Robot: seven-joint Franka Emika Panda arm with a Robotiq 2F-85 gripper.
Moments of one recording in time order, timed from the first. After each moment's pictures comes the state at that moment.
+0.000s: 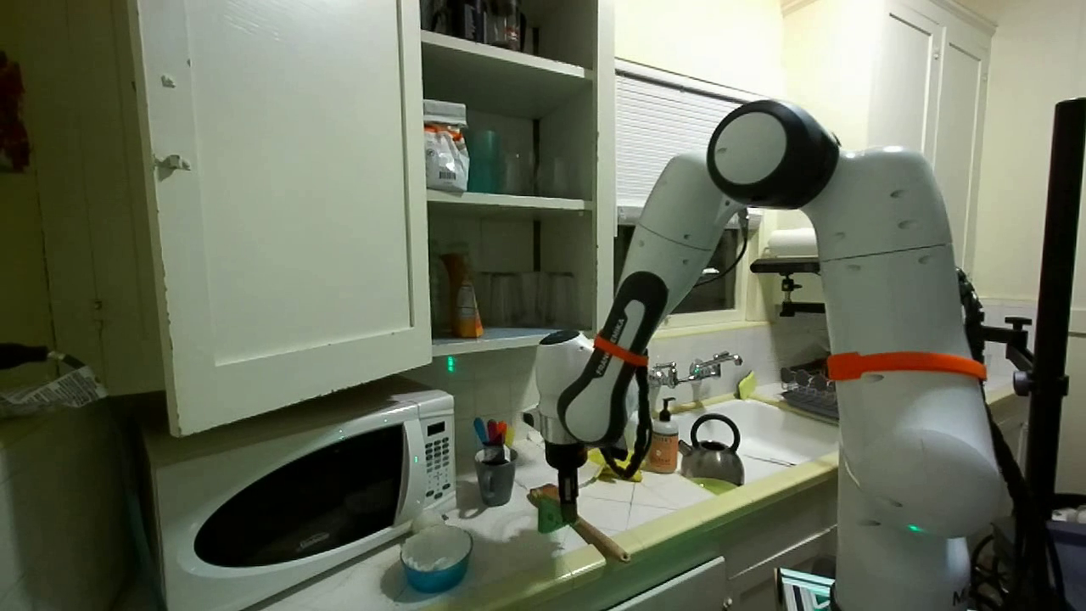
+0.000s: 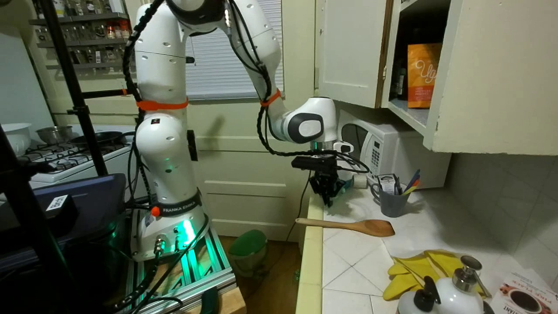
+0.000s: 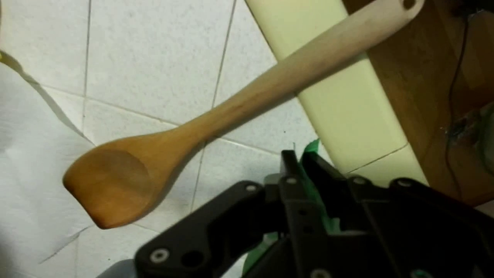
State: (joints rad) arm -0.16 0.12 -0.20 -2.56 -0.34 2.75 -0.41
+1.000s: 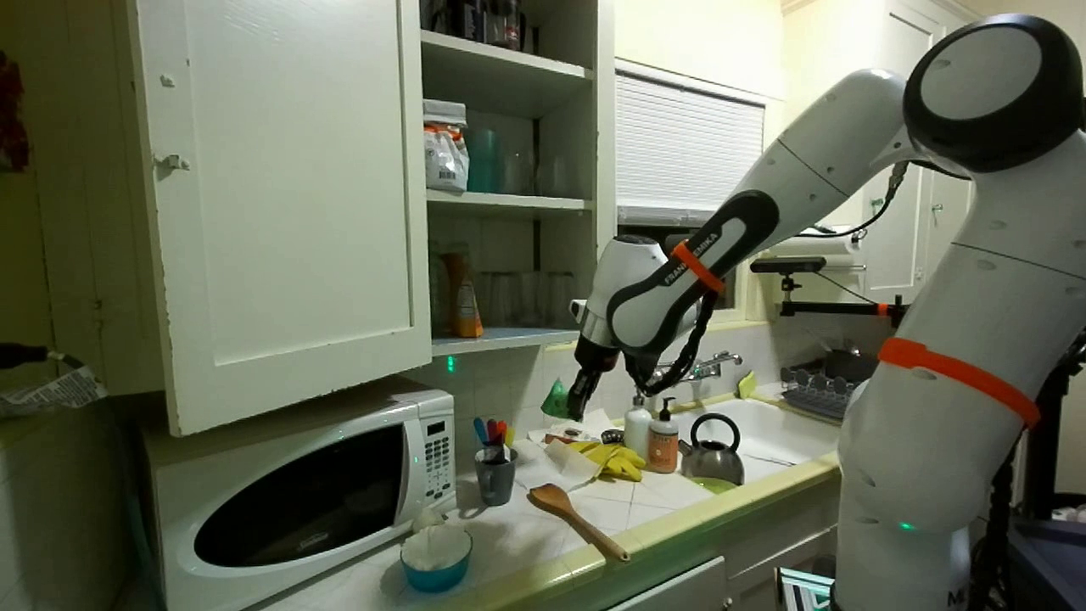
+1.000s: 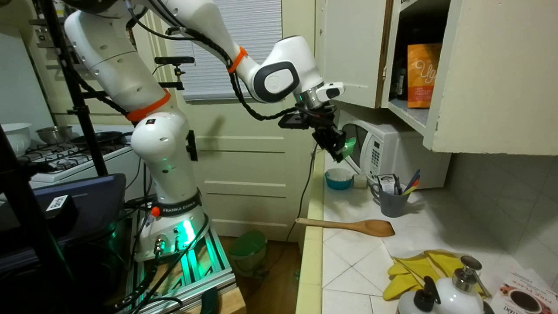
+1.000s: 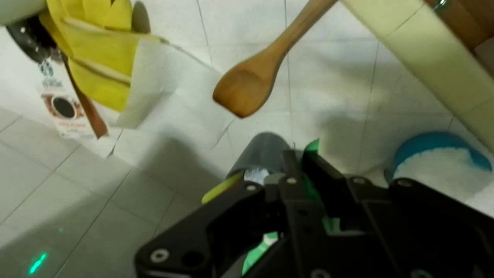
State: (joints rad) arm -0.26 -0.41 -0.21 -2.72 -0.29 2.75 -0.25
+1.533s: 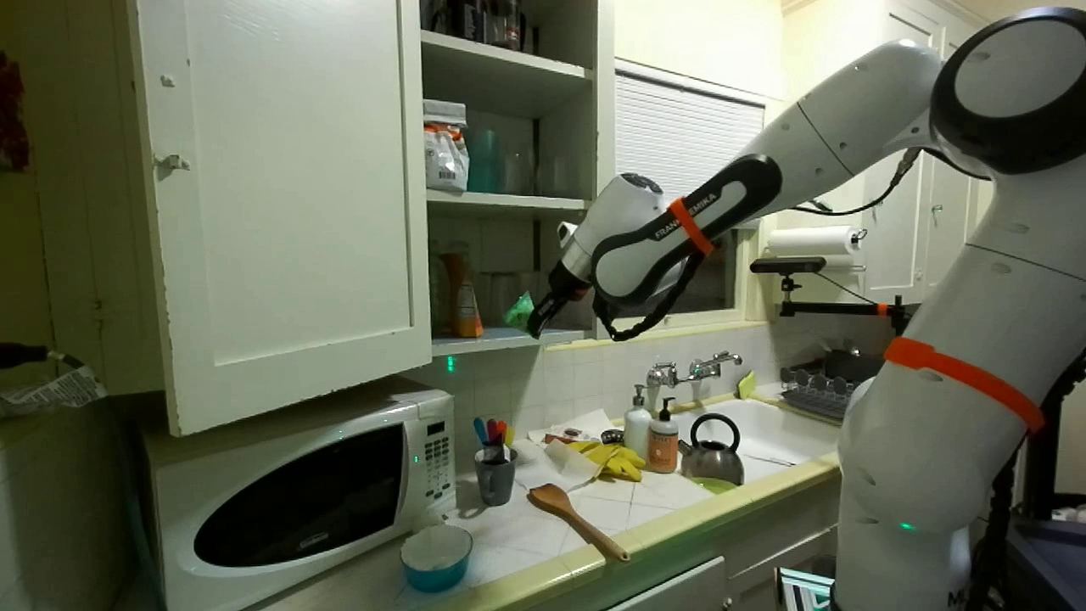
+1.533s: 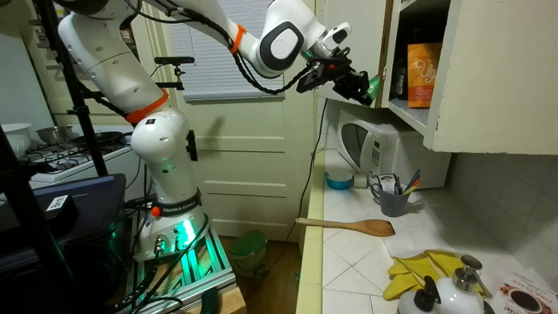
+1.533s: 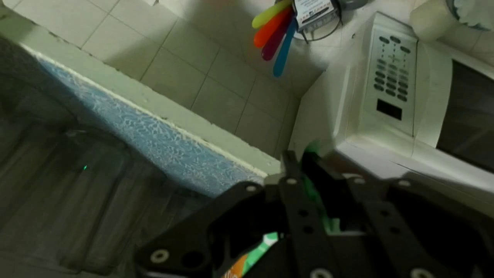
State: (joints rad) arm -0.26 -0.46 -0.16 -2.56 -0.29 2.90 -0.19
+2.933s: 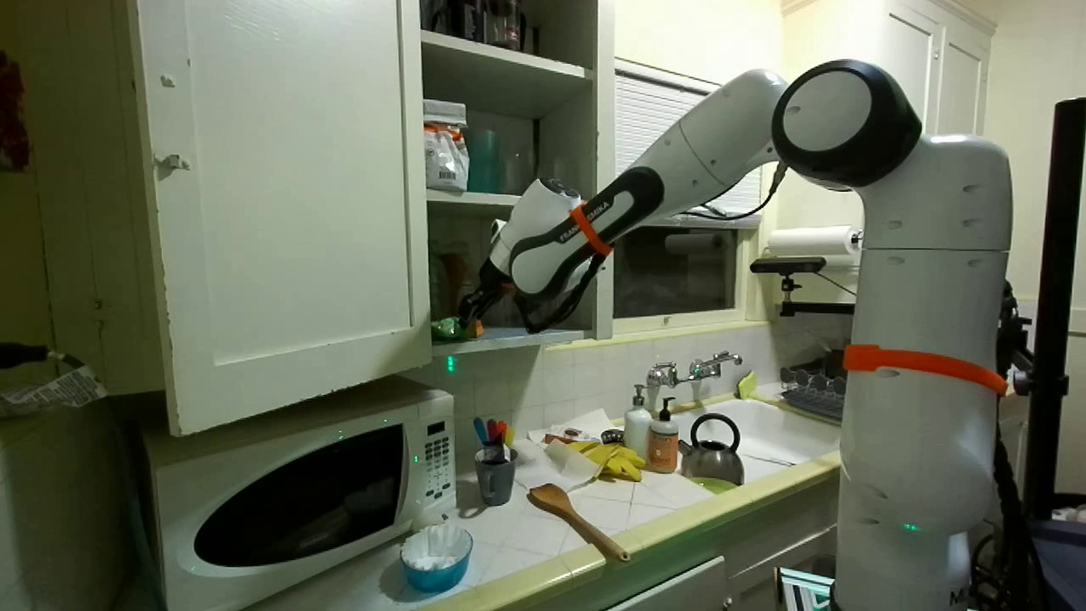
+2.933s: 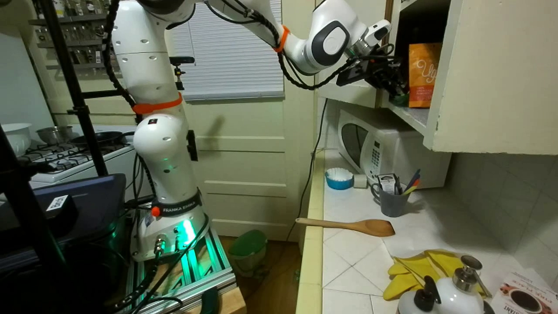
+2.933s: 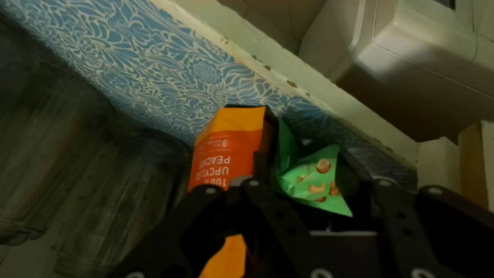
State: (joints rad) arm -0.22 -0.07 -0.11 -2.15 -0.25 2.93 -0.11
